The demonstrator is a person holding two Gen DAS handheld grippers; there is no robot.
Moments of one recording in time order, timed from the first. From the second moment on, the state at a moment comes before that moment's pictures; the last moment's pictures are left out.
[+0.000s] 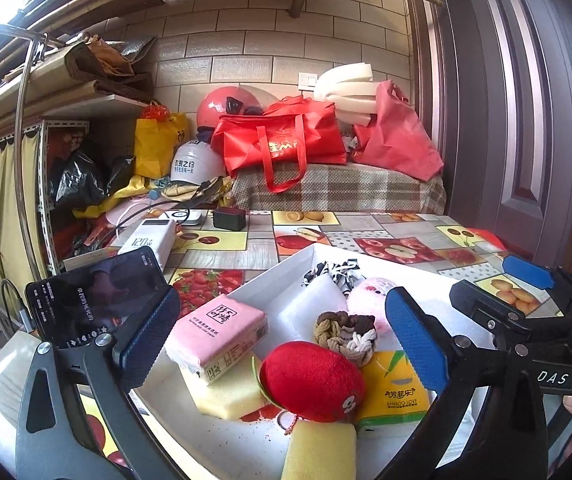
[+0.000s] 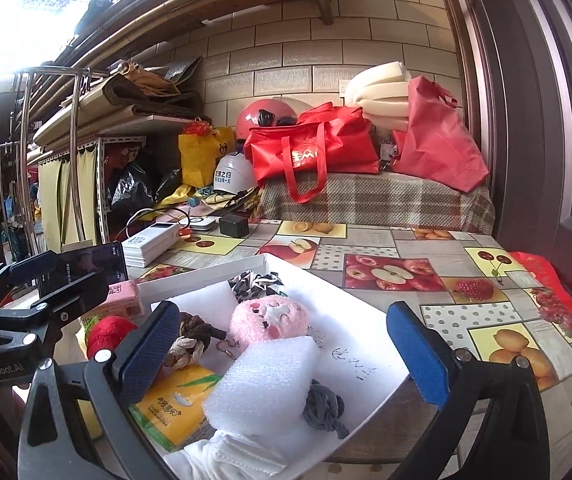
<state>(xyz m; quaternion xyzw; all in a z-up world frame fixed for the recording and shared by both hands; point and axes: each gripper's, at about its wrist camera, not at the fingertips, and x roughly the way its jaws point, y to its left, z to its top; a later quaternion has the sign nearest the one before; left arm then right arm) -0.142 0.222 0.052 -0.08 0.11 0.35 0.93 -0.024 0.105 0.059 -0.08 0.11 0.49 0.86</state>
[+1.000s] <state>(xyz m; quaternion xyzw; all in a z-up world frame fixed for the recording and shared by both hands) -0.157 0.107 0.060 -0.03 0.13 0.33 0.93 -0.060 -0.073 0.073 -0.01 0.08 0.35 0.93</state>
